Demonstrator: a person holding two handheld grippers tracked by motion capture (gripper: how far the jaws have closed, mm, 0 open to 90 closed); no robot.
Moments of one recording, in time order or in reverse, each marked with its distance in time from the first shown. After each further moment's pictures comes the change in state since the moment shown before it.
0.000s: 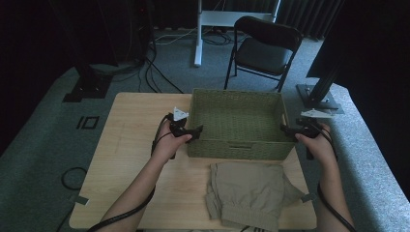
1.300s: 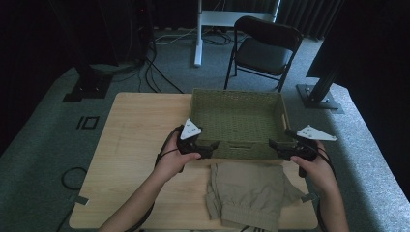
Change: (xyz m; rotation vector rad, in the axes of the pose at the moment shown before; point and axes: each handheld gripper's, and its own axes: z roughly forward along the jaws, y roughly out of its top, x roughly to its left) left arm -0.070 -0.009 -0.041 -0.084 -0.215 0.150; right arm 0.070 -0.024 -0.056 -0.165 0.189 -0.074
